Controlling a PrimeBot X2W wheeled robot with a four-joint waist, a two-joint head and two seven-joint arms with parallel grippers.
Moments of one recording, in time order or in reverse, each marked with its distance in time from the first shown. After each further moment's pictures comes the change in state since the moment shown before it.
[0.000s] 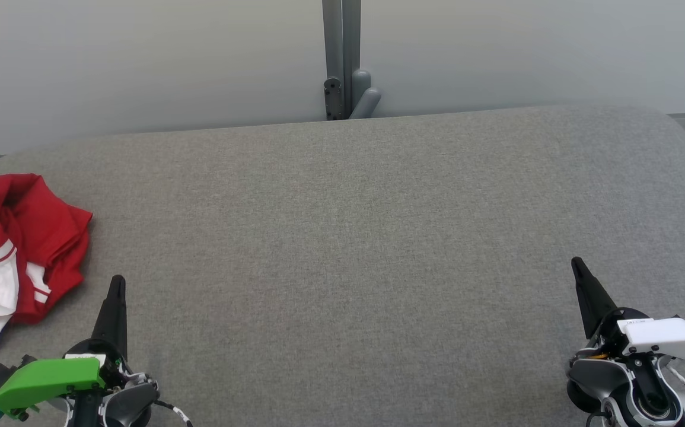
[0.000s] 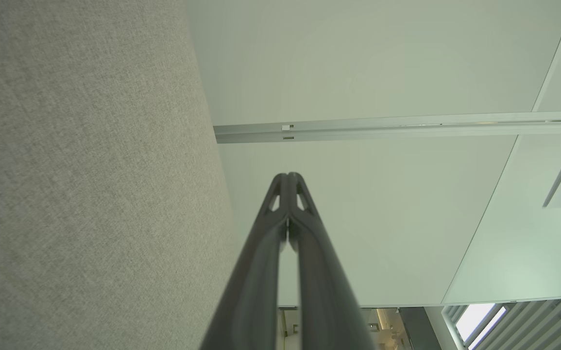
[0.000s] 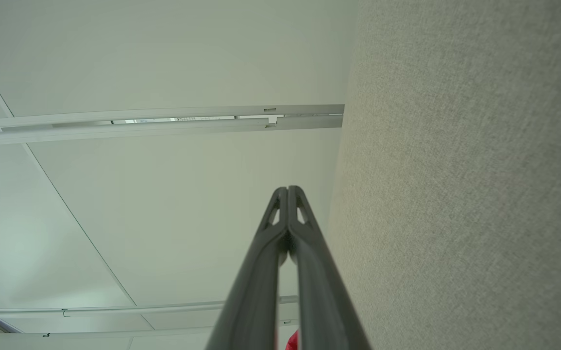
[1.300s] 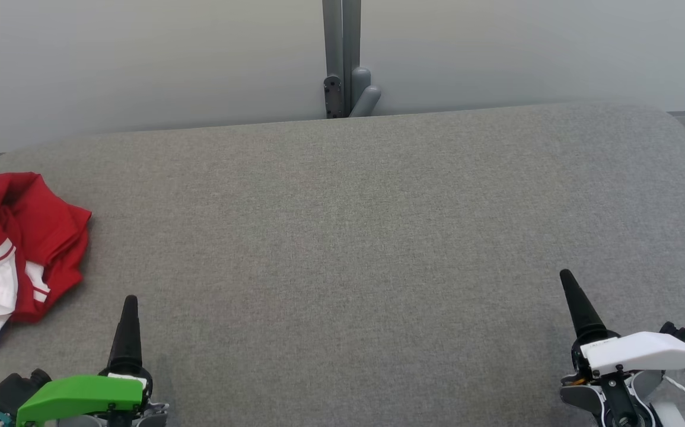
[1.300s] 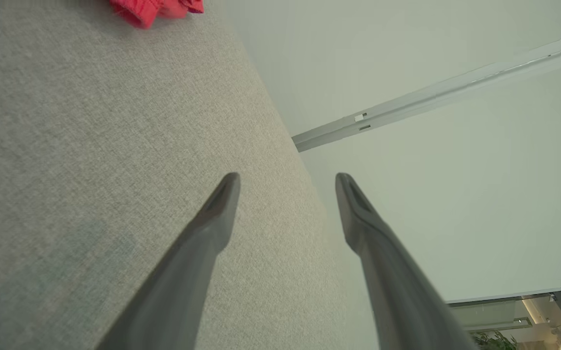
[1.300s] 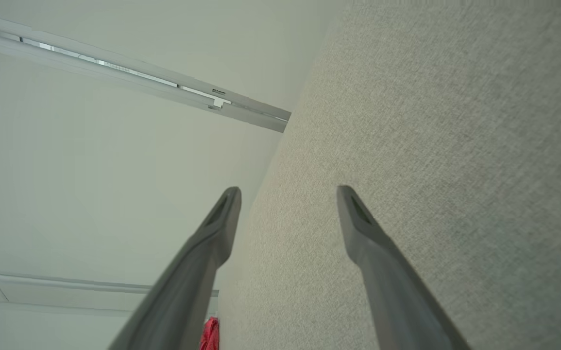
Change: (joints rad) left arm 0.038 -0.007 -0.024 0.071 0.383 0.003 -0.103; right arm 0.034 -0.015 0.060 0.040 -0.341 0.000 -0.099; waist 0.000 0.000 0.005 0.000
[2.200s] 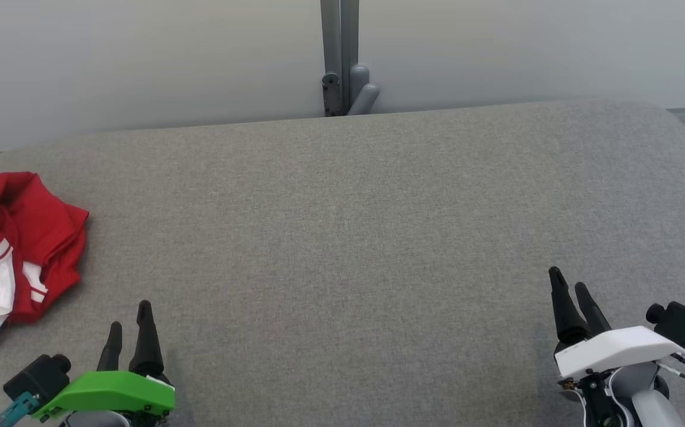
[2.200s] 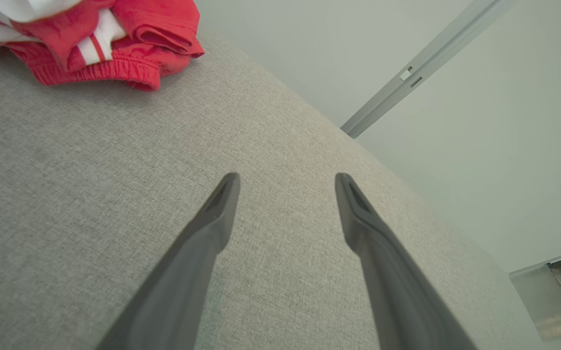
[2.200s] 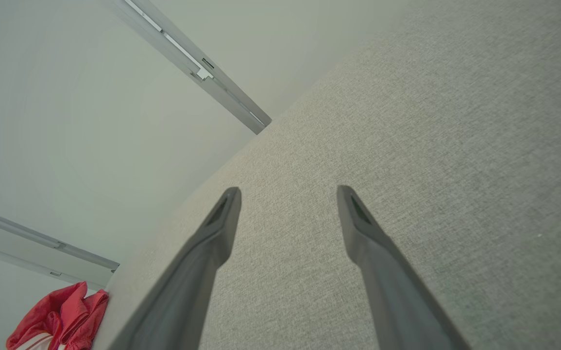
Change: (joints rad) left arm -0.005 0.002 -0.033 0.032 0.471 0.056 -0.097; right arm -0.019 -0.010 0.031 0.026 -0.449 0.000 -0.096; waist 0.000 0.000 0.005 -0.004
